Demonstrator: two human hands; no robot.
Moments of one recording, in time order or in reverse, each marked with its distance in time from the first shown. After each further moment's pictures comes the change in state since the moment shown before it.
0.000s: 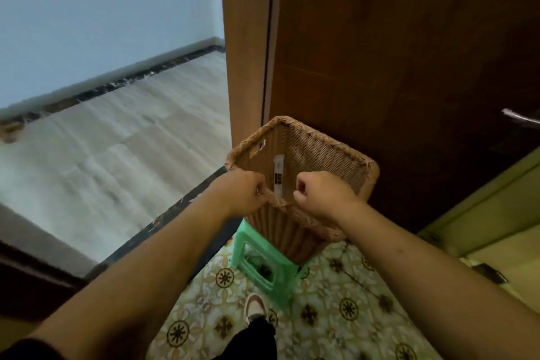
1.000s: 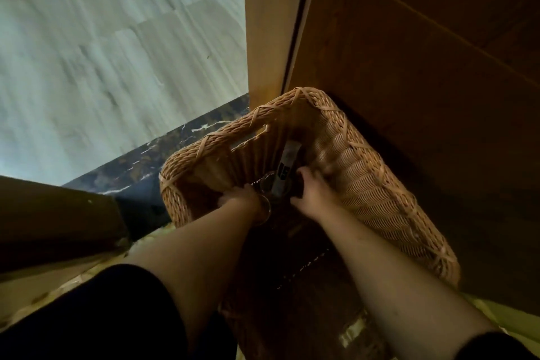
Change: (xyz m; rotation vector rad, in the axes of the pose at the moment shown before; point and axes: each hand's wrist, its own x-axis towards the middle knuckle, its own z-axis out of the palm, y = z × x) left_hand 0.294 -0.074 0.203 -0.387 -0.547 -0.920; right_hand 0.315 0.169 0.193 0.172 -0.467 0.065
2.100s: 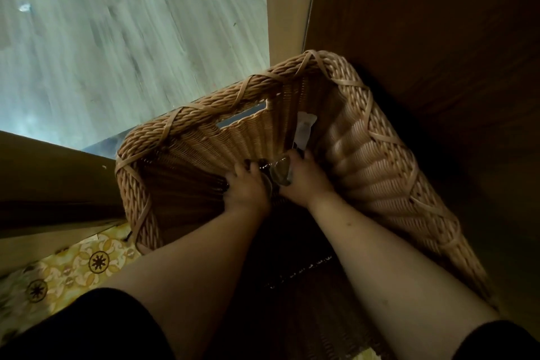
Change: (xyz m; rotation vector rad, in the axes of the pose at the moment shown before) left_hand 0.018 0.031 0.034 -0.096 0.256 -0.058; right_hand 0.068 0.009 0.038 0.031 -0.040 -0.267
